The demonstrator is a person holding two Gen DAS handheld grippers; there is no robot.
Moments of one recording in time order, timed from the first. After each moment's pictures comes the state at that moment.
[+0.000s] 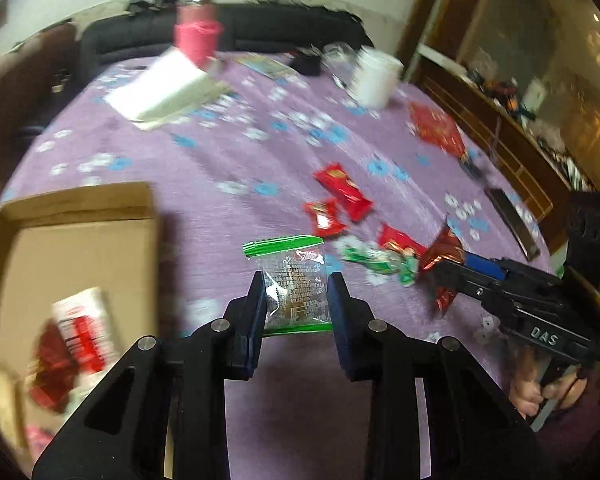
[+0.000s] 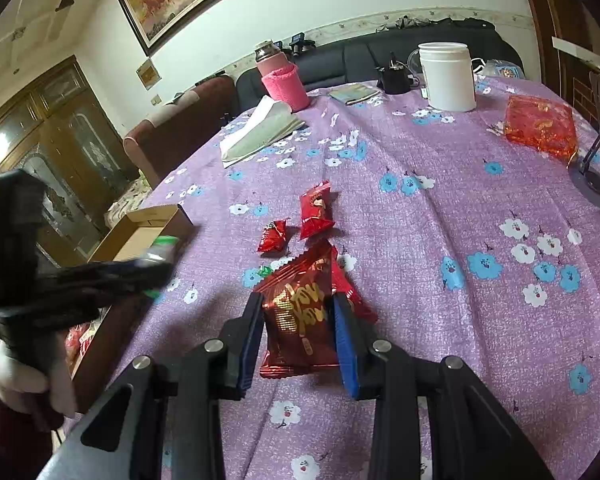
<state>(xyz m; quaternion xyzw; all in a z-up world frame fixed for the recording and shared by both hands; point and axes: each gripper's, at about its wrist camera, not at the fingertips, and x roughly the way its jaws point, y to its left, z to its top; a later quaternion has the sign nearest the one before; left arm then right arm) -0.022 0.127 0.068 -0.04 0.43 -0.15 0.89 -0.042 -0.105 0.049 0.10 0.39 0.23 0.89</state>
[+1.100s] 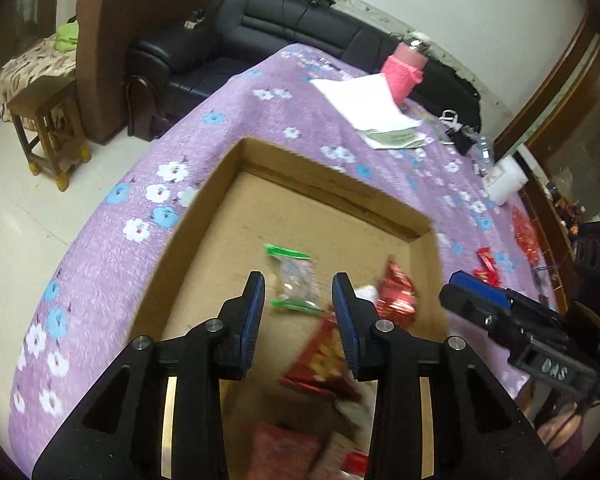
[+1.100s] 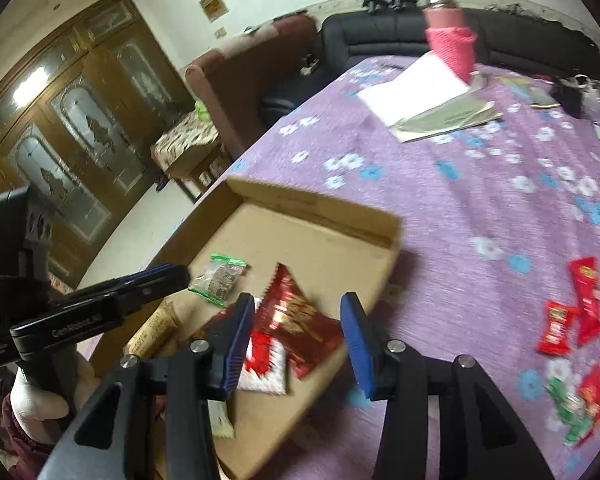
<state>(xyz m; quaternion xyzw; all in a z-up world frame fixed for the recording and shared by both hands) -0.042 0.321 0.060 -0.19 0.43 -0.01 0.88 0.007 0.115 0.069 0.03 0.44 0.33 0.83</state>
